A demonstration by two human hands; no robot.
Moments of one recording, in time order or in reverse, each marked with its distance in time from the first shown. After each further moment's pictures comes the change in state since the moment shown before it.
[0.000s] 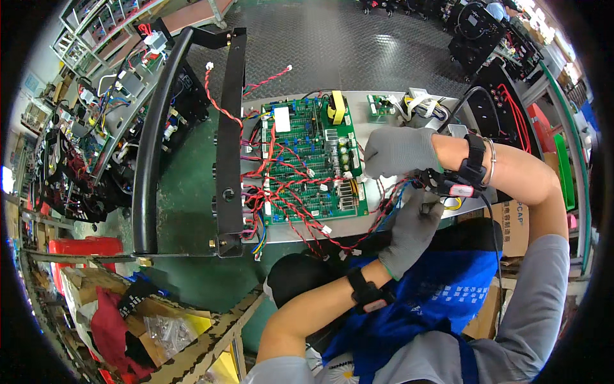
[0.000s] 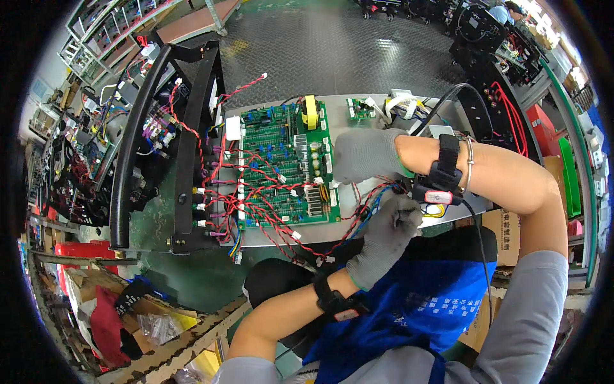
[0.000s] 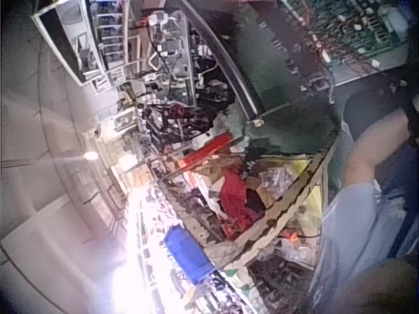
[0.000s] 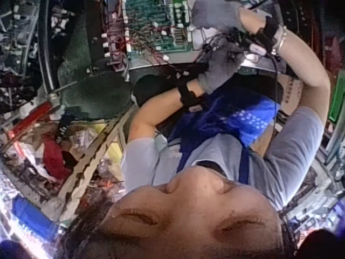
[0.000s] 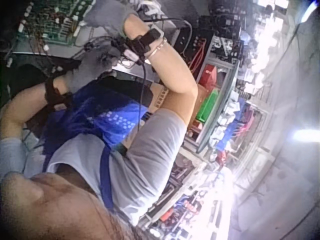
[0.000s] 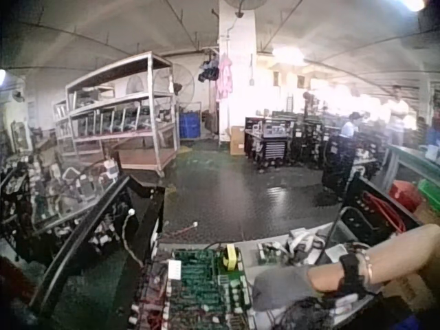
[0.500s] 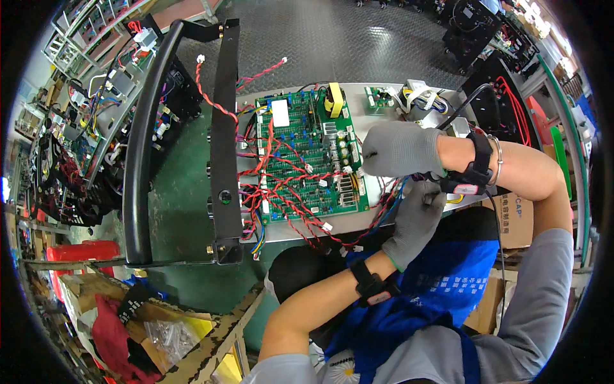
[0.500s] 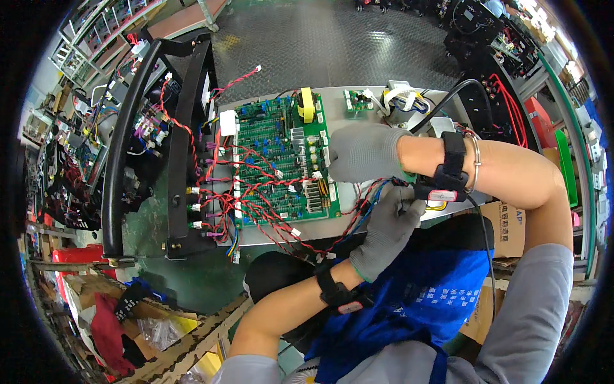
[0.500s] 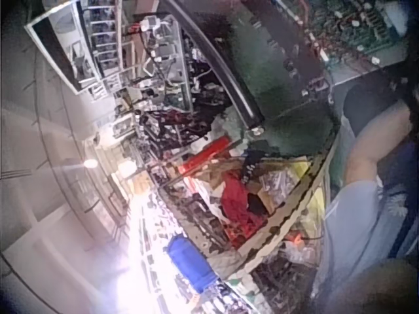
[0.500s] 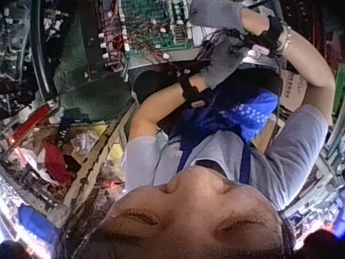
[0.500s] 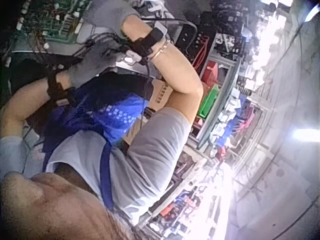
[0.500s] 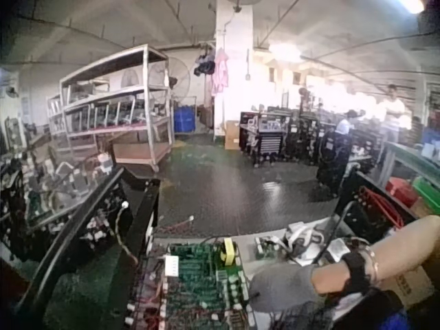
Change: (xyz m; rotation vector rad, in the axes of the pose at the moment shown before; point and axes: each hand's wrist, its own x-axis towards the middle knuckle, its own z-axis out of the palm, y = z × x) left_hand 0.009 0.005 -0.001 -0.004 -0.013 -0.042; right_hand -0.003 -0.009 0.008 -0.143 0.144 0.090
